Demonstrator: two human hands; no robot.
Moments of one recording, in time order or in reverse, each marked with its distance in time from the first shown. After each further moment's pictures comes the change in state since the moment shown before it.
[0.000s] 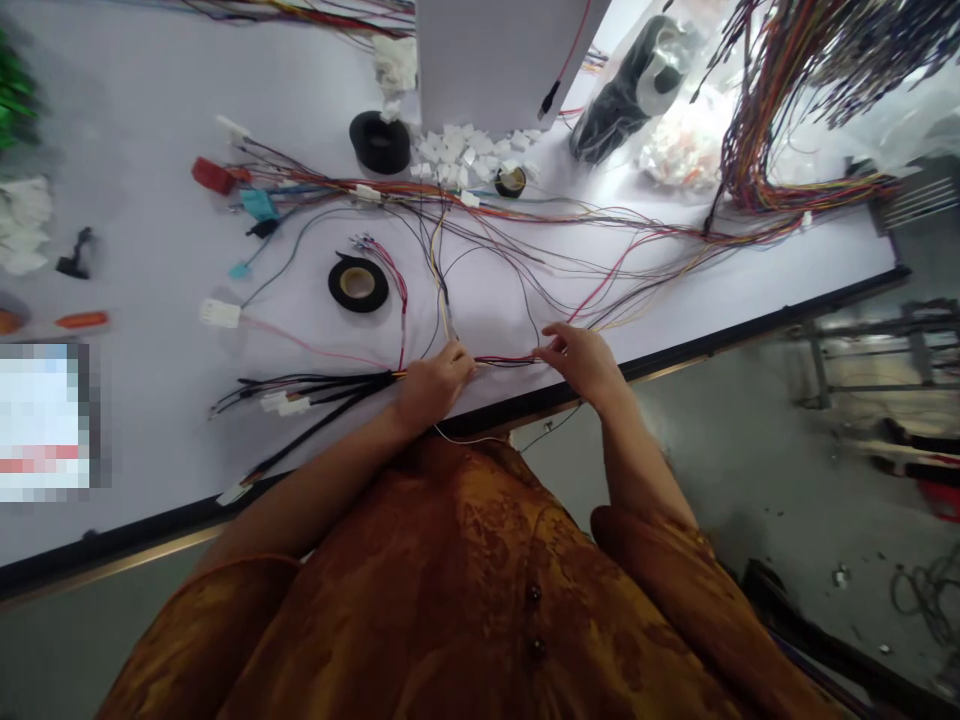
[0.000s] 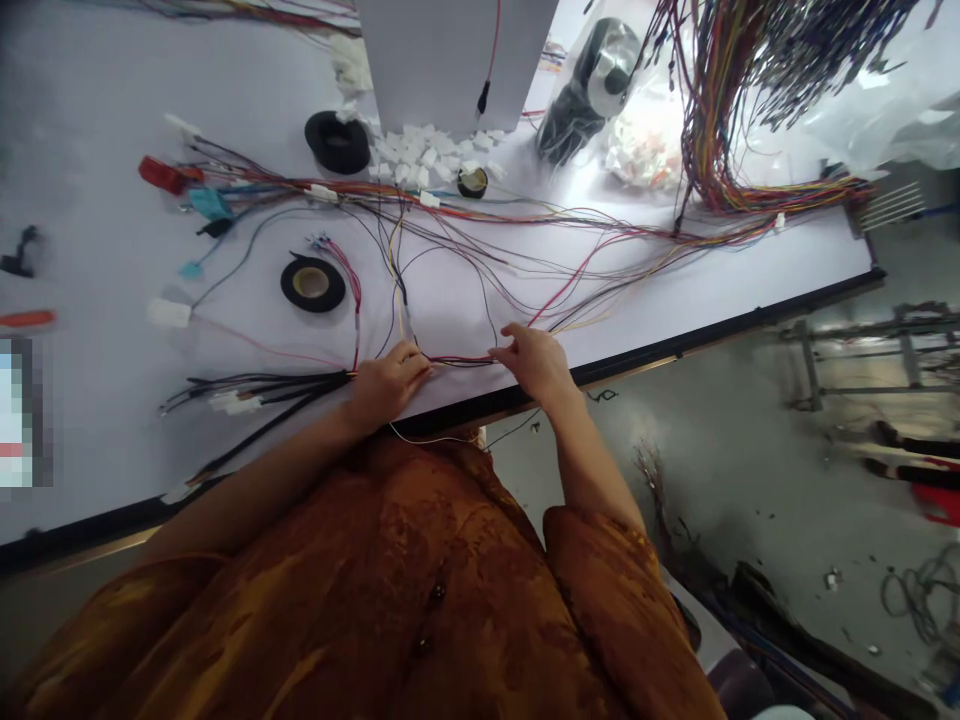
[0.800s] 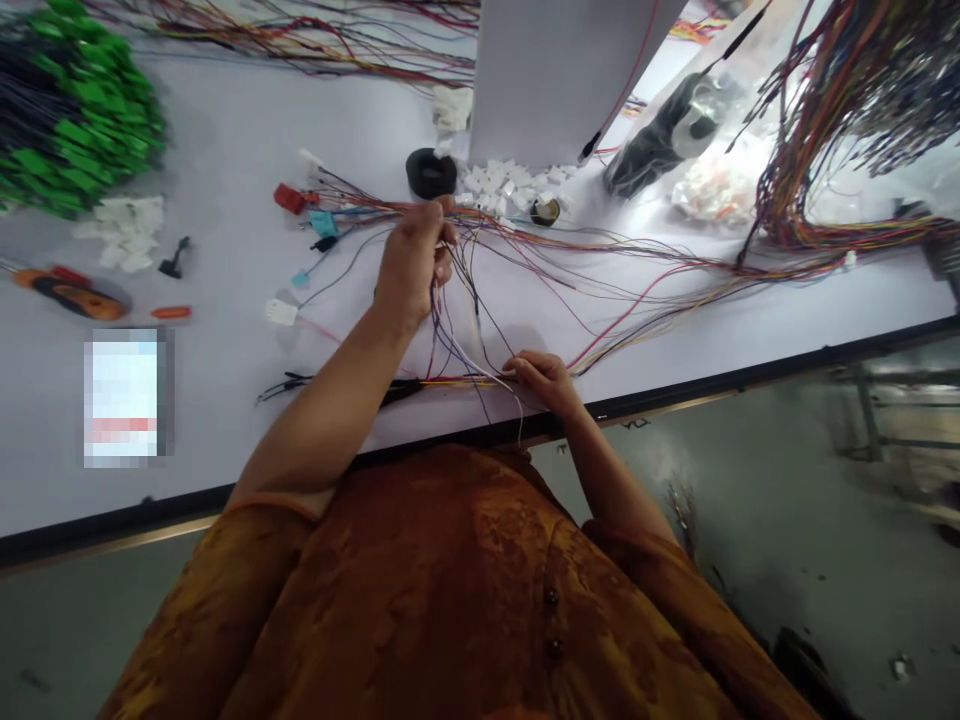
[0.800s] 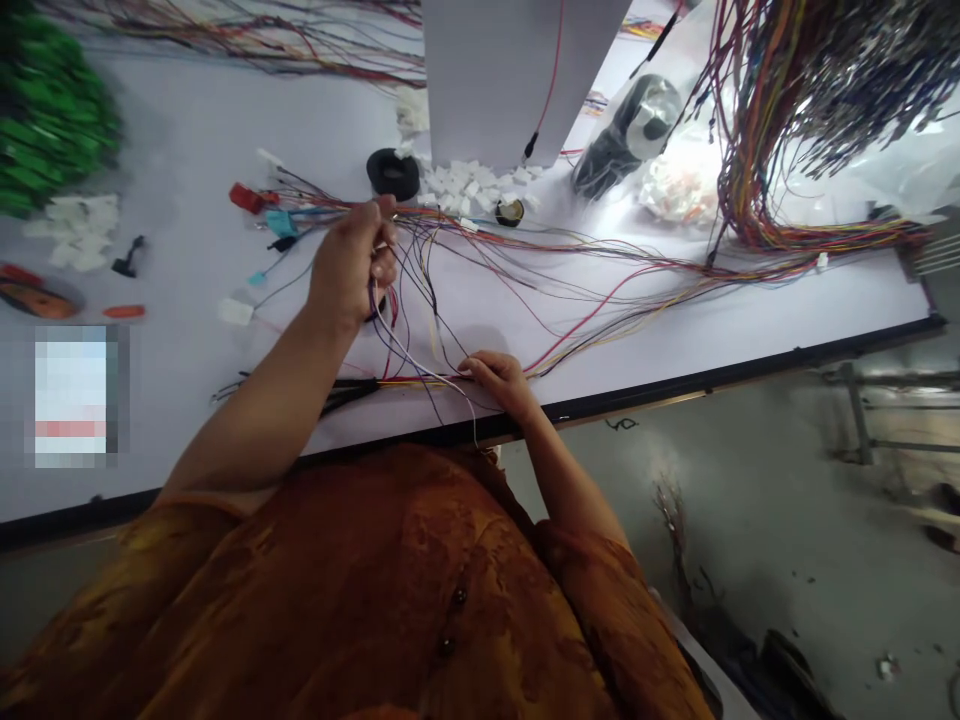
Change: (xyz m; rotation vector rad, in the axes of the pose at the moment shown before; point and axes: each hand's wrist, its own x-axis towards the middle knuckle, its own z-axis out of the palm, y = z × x) left_hand 0.108 -0.032 -0.109 -1.121 0.399 -0.443; right_hand 0.017 -0.038 0.058 0.795 -0.123 -0.304
